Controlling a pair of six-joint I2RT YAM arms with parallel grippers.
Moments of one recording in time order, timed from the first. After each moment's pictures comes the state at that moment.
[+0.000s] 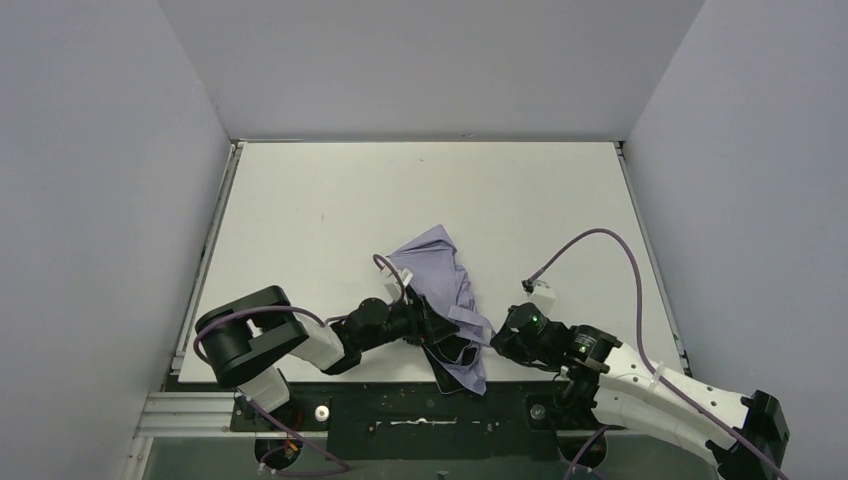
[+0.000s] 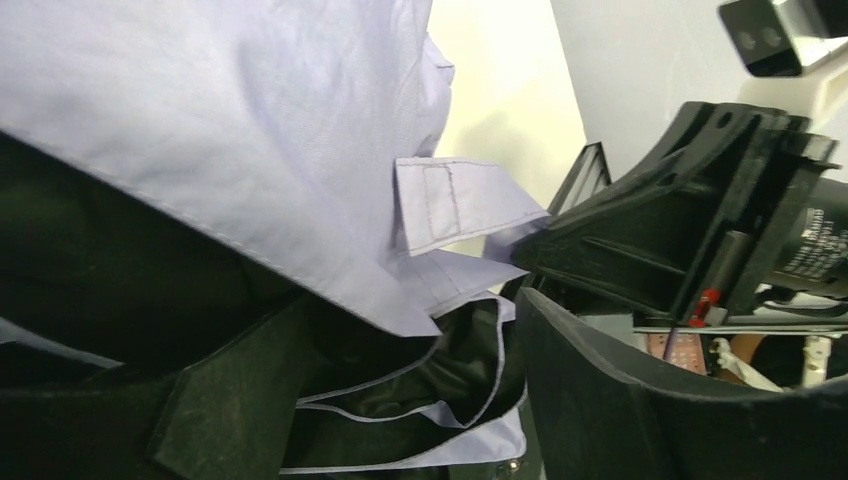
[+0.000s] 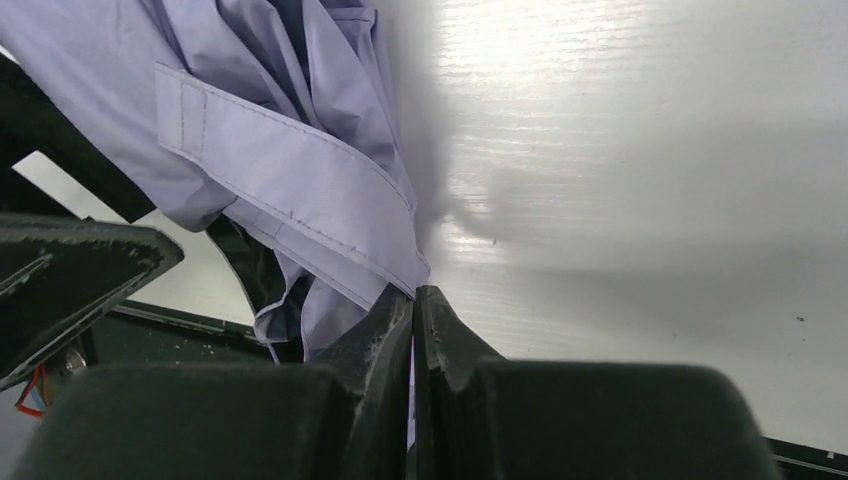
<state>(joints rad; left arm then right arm) -1.00 1.63 0.30 1.08 0.10 -1.01 0.94 0.72 0.42 -0.63 0.24 1.04</state>
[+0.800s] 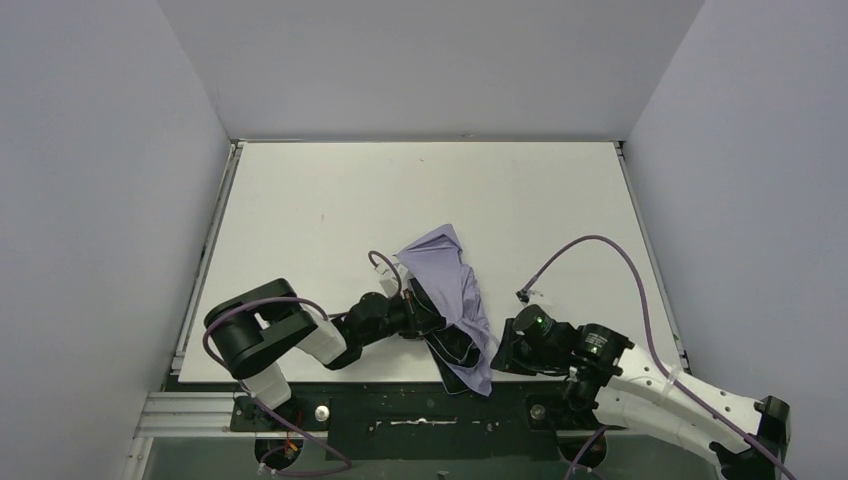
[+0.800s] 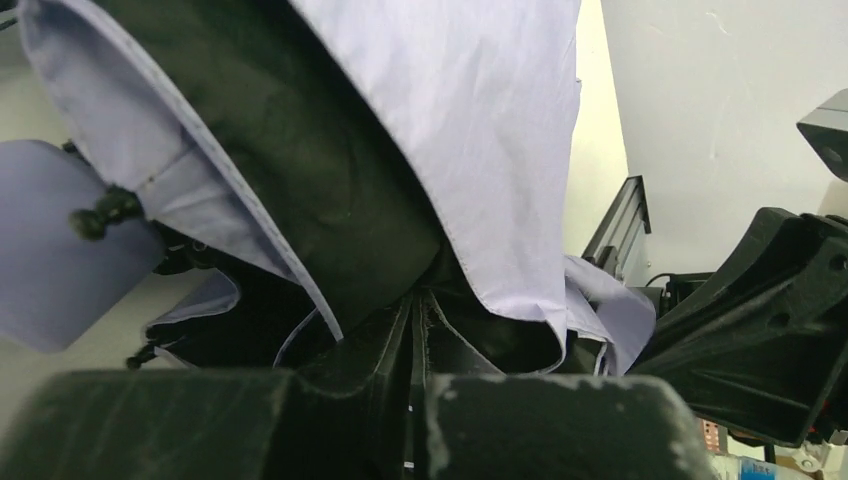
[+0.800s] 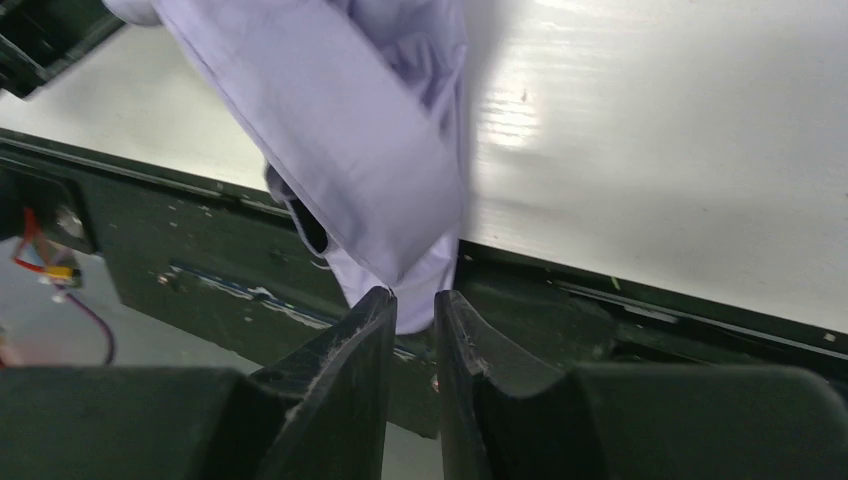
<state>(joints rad) -0.94 1.68 0.31 1.04 0.08 -1.02 0.98 0.66 0.49 -0.83 0.04 1.03</state>
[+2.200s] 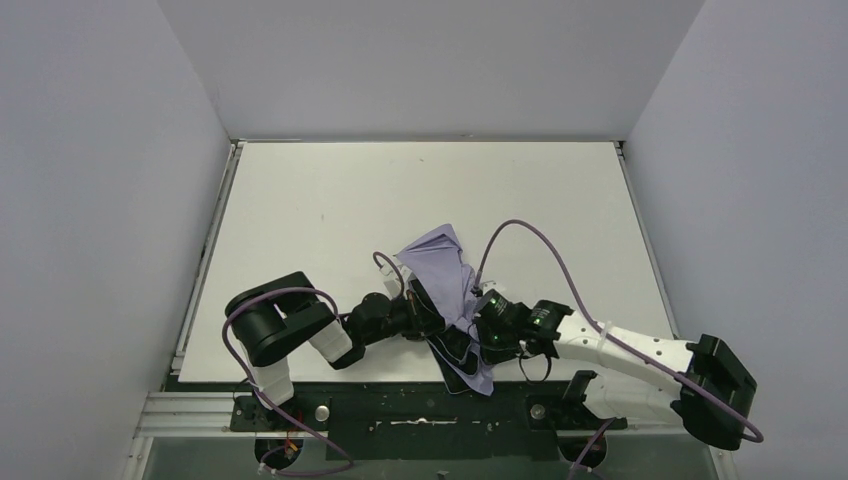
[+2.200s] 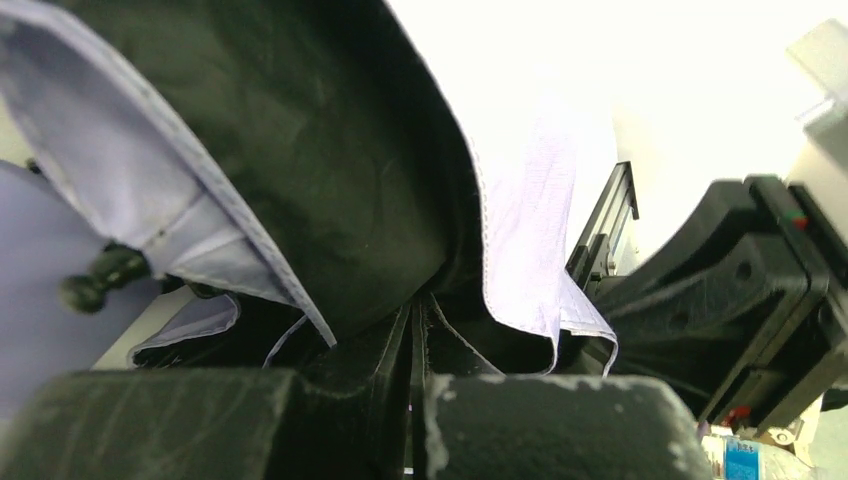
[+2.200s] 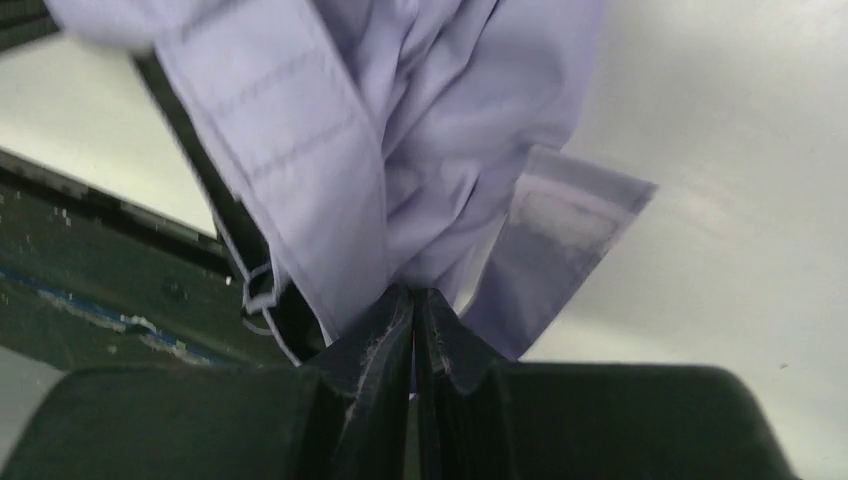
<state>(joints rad) -0.93 1.80 0.33 1.16 0.14 -1.04 0.94 1.13 0.61 -0.66 0.02 0.64</state>
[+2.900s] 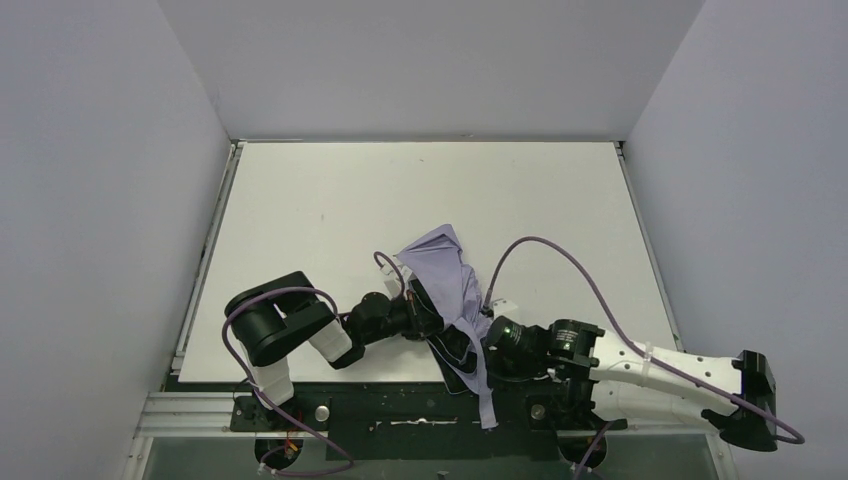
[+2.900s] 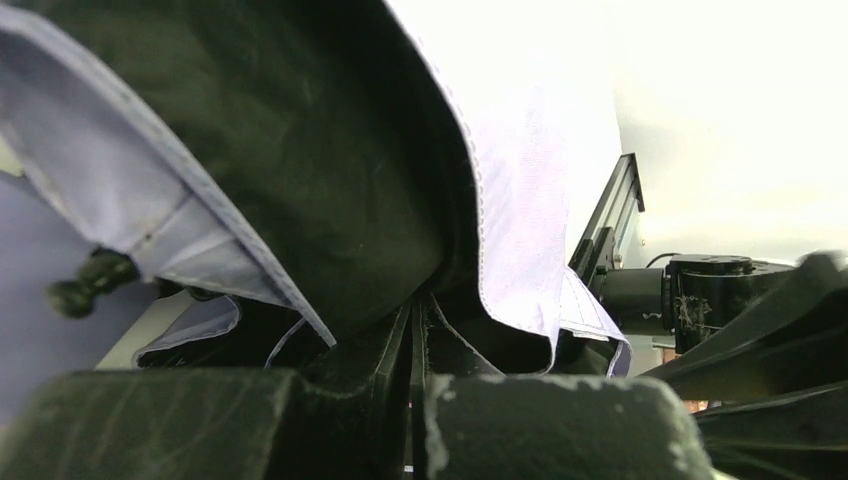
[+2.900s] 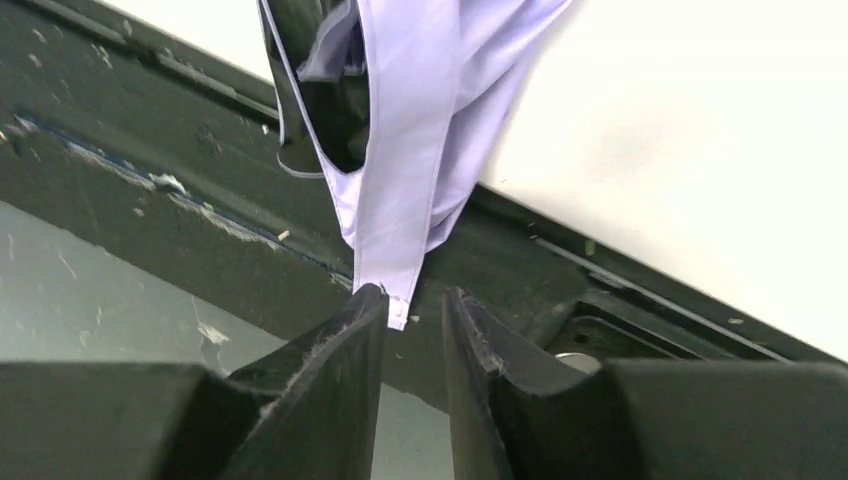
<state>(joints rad) -0.93 1.80 0.33 1.16 0.15 -1.02 1.20 0.89 0.59 -0.88 0.00 0.83</state>
